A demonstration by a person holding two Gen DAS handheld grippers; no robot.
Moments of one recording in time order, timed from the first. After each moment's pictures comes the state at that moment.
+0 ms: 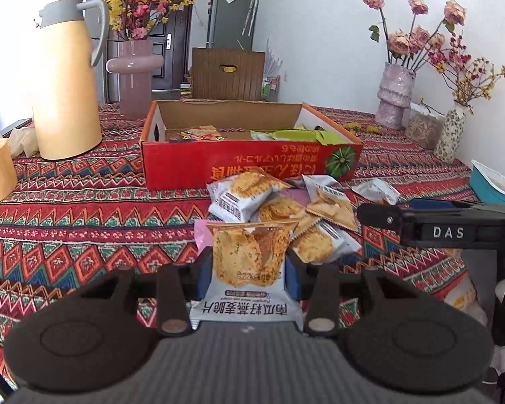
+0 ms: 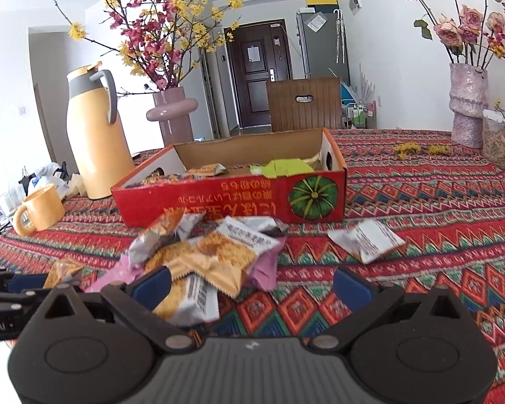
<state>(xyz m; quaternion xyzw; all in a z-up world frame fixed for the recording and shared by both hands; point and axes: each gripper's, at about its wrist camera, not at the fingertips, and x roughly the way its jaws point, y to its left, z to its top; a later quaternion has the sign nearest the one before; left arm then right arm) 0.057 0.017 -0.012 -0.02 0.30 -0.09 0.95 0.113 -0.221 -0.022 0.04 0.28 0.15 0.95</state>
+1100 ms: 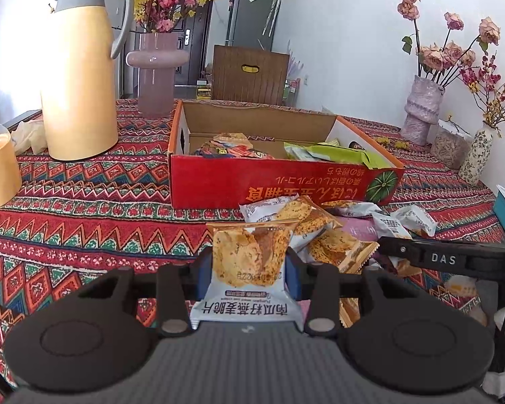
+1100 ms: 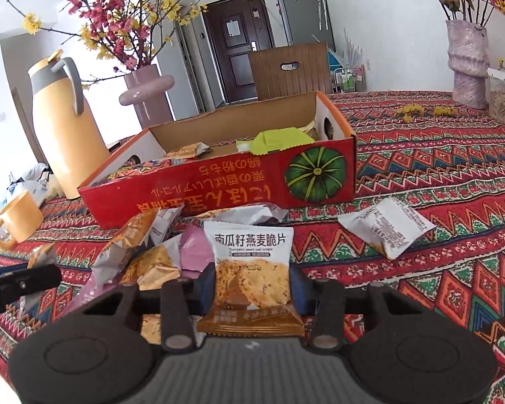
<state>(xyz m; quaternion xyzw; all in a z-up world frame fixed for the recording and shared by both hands) 0.106 0.045 -0.014 -0.04 0.30 -0.07 0.95 0.157 -0.218 -0.047 0.08 0.33 0.12 0.93</state>
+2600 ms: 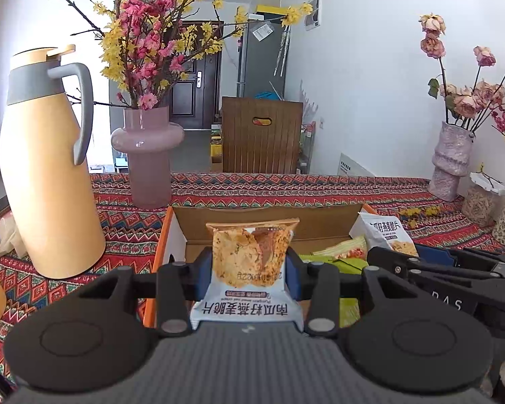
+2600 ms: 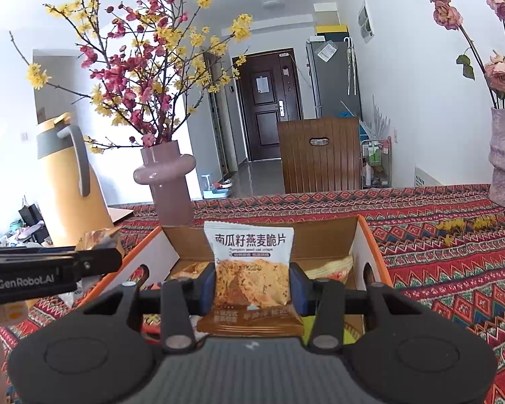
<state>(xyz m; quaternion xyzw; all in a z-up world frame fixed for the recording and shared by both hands) 0.238 0.015 0.047 -0.02 0.23 -0.03 0.97 0.271 -0.188 0.027 0.05 0.21 0.16 0.96</state>
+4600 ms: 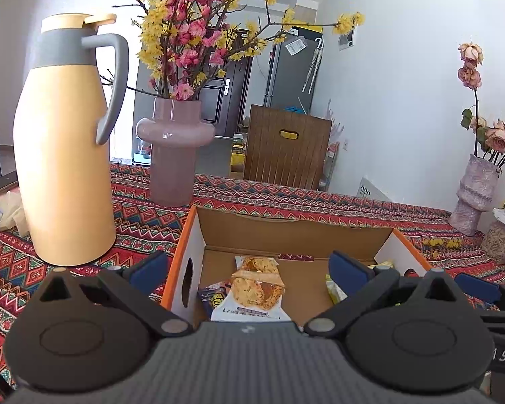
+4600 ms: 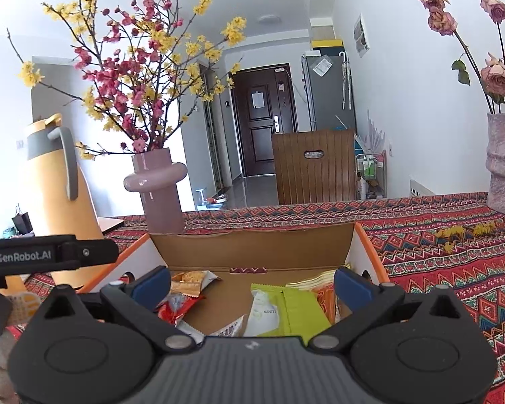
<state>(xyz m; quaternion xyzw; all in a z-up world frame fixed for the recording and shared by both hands) 0.252 0.040 0.030 -0.08 0.21 0.01 0.97 0.268 -0.189 0.011 0.05 0.19 0.15 0.97</state>
